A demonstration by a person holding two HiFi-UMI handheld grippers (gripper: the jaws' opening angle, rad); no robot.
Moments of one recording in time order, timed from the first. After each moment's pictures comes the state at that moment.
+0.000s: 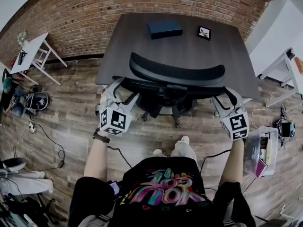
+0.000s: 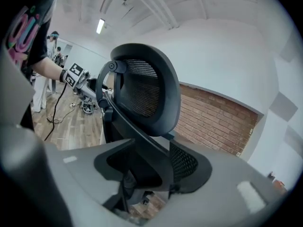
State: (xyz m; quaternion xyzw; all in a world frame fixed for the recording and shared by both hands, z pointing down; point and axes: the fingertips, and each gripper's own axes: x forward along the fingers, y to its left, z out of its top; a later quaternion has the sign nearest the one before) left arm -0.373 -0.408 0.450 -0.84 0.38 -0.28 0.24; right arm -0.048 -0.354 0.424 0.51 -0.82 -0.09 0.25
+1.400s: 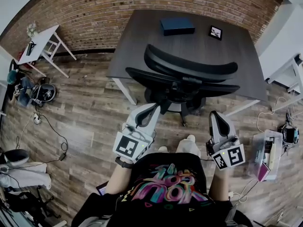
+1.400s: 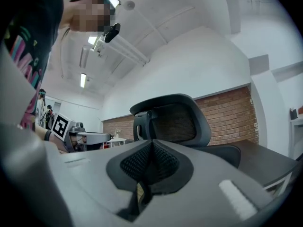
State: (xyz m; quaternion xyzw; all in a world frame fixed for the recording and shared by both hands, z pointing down) left arm -0.331 -0.282 0.399 -0.92 0.39 0.02 0.00; right arm -0.150 -0.250 0.387 0.51 -0.86 0.00 -0.04
